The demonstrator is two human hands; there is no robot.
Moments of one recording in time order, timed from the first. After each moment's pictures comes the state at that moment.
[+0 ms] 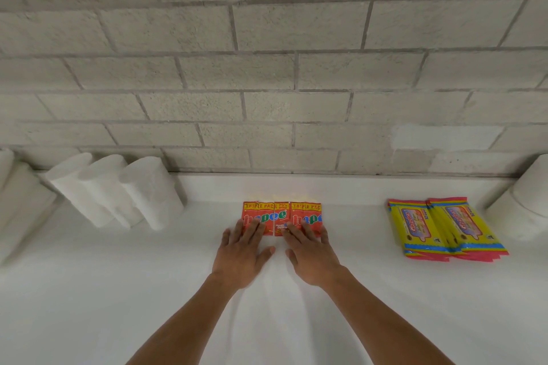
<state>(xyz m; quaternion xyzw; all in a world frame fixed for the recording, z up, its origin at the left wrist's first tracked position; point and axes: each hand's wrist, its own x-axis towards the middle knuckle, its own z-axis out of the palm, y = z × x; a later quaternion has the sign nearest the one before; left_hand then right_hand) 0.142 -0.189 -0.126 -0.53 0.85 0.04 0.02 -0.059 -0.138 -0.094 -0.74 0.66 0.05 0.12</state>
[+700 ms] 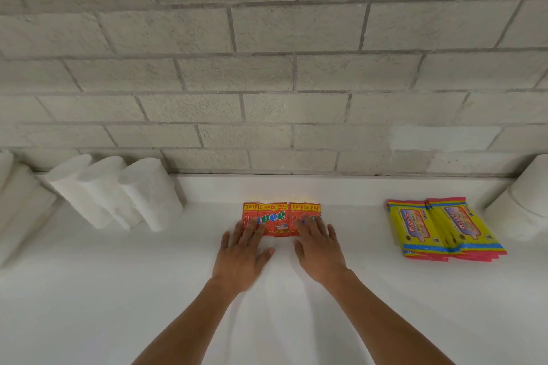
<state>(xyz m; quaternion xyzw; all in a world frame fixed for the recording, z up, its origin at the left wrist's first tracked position) 0.141 -0.182 -0.123 -0.54 0.84 0.07 -0.01 -0.070 -0.138 -0.096 -0.70 0.71 -0.07 0.09</state>
